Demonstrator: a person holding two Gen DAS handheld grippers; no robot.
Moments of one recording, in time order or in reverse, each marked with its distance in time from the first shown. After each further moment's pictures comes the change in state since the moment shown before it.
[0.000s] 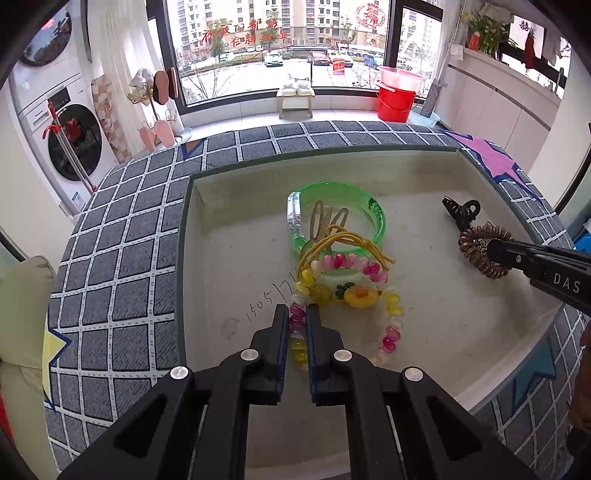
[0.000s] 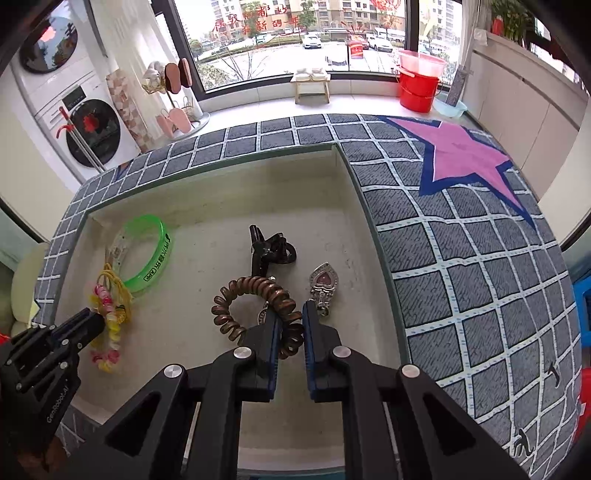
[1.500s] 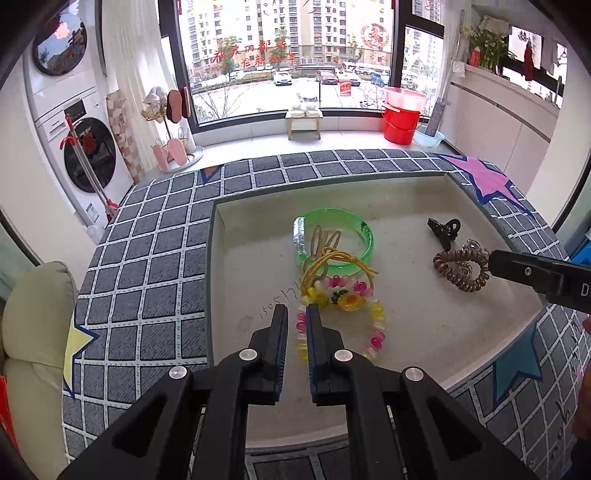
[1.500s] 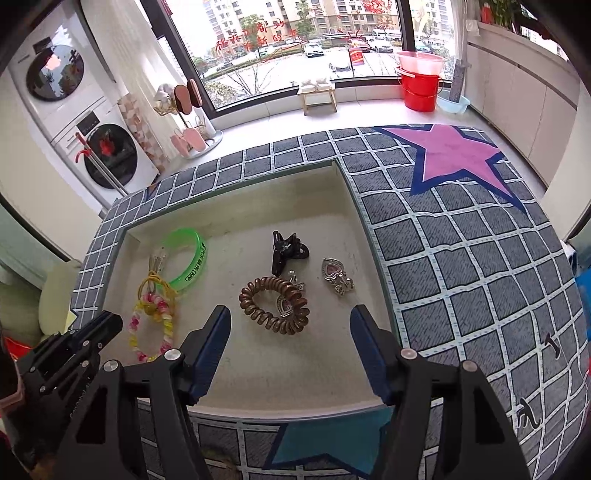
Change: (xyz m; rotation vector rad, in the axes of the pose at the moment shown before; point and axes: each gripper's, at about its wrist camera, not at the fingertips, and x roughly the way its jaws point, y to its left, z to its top) left arm -0.041 0.001 -0.006 -0.016 -0.082 0.036; right arm -0.039 -0.010 -0.009 0.069 -0.042 0.107
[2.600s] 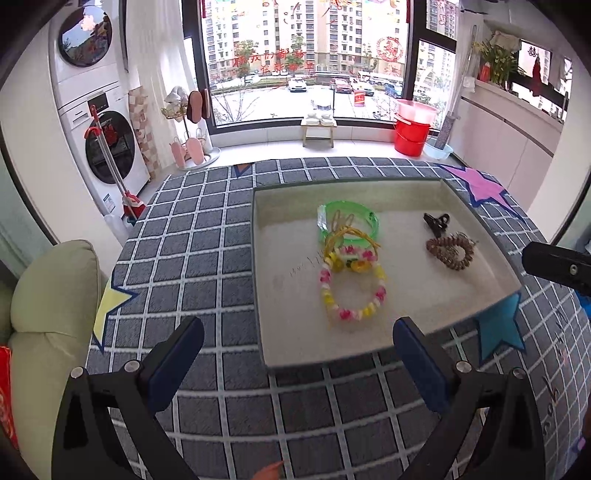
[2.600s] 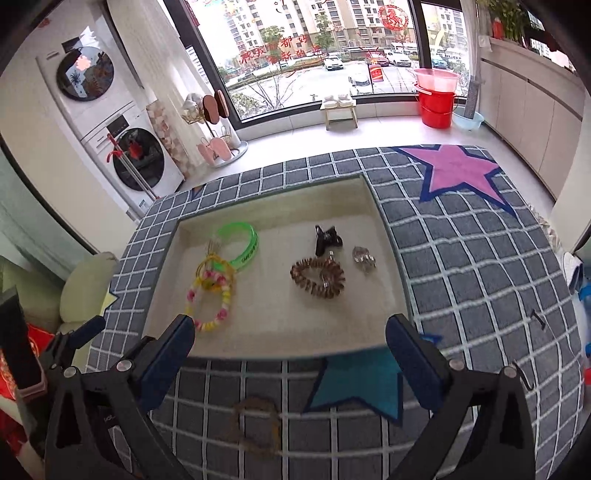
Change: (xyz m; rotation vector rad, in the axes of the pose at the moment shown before) left arm -0.053 0.013 -0.037 -0.046 -0.031 0.023; right arm -0.065 0.022 -0.035 -0.041 -0.051 0.072
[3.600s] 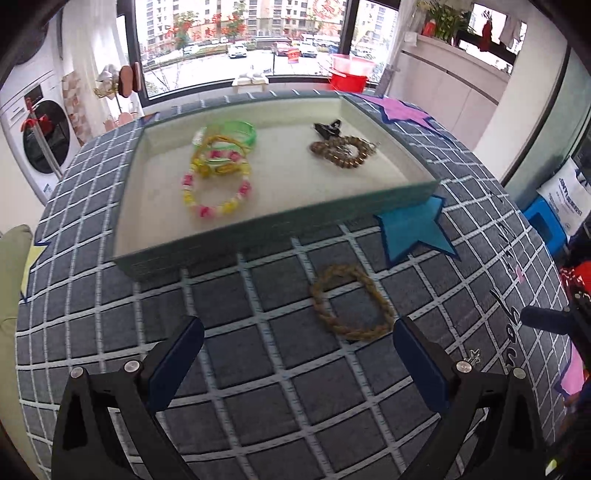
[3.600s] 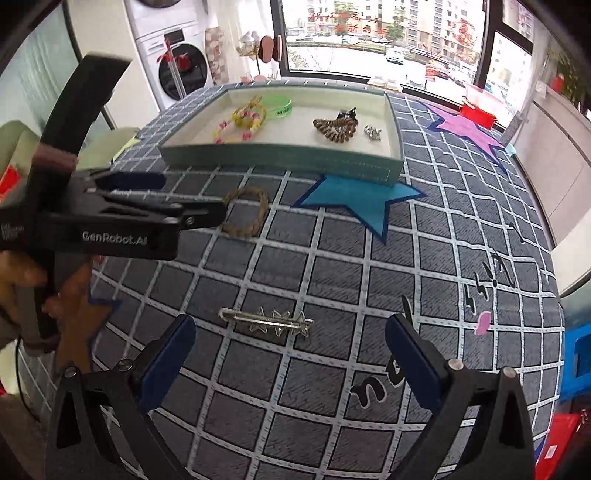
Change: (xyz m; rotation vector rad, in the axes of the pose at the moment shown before) left arm 0.004 -0.077 -0.059 0.117 0.165 -0.207; right arm -0.040 -0.013 -0.148 -0.341 0.160 -0.039
